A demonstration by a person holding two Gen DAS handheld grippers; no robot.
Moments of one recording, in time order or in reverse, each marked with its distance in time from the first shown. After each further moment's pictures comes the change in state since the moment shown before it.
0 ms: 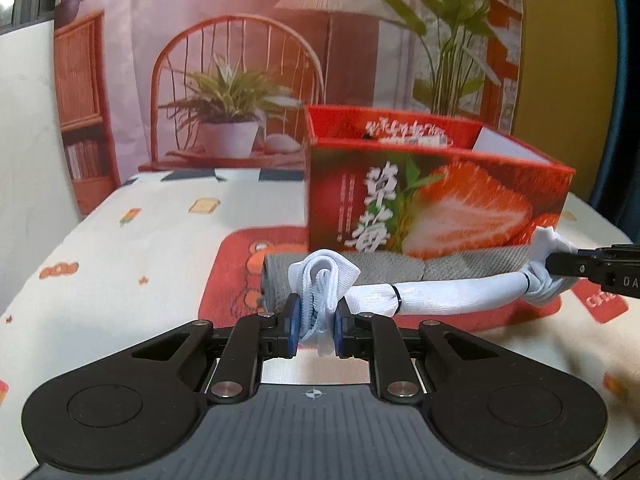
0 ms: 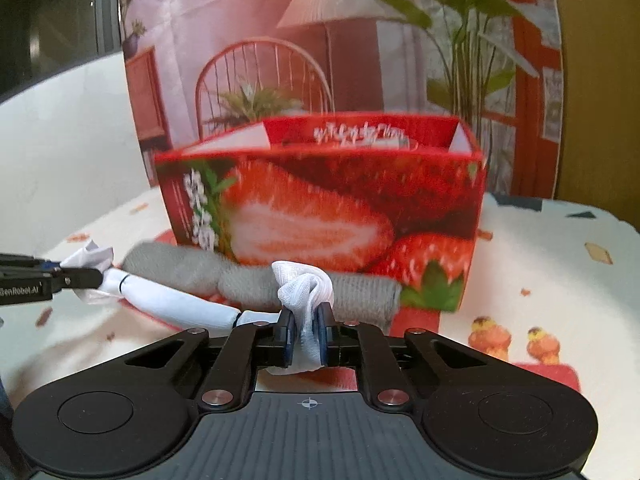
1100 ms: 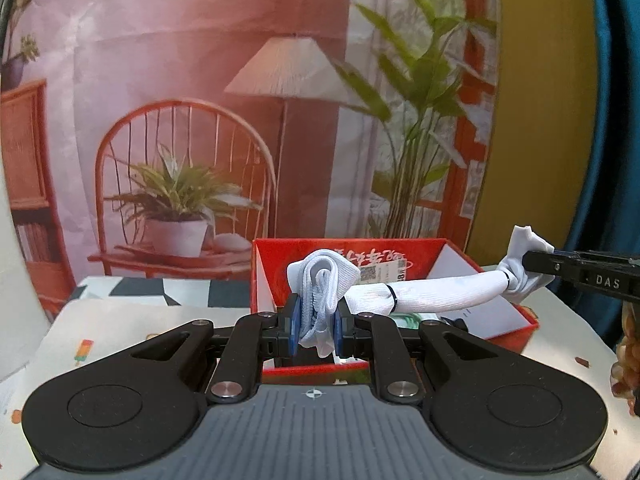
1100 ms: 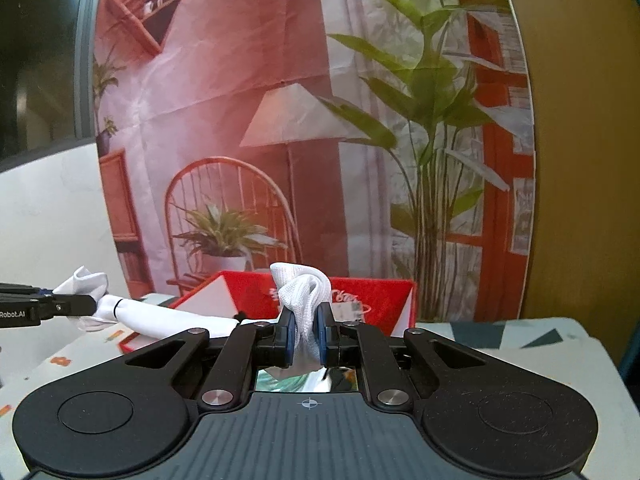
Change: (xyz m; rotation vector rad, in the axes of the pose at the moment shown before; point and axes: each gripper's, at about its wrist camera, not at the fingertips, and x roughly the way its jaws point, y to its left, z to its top) left arm 0.025 -0.021 0.140 0.012 -0.113 -0.130; right arm -0.009 -0.048 0.142 0.013 -0.178 -0.071
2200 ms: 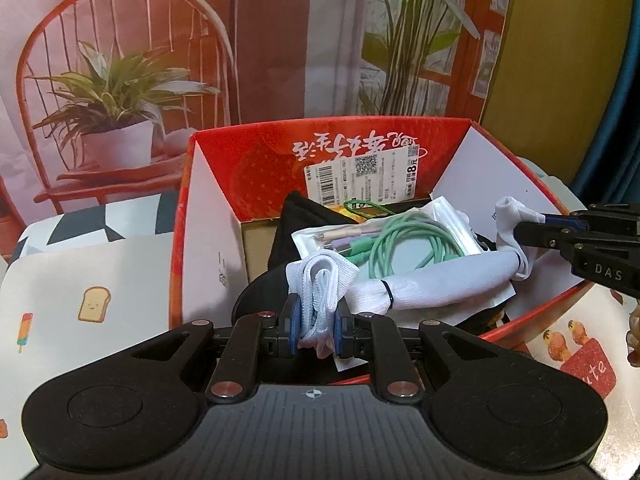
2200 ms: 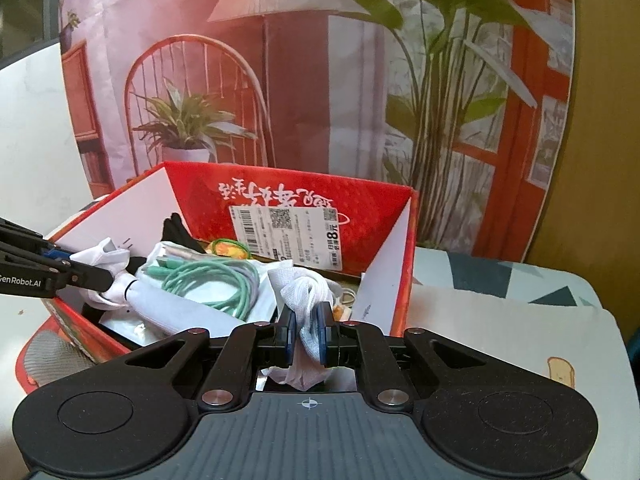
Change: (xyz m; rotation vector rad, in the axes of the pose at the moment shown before) left arm 0.135 -0.005 -0.008 0.084 0.370 -0.054; right arm 0.105 -0.021 -0.031 -0.063 0.312 -0.046
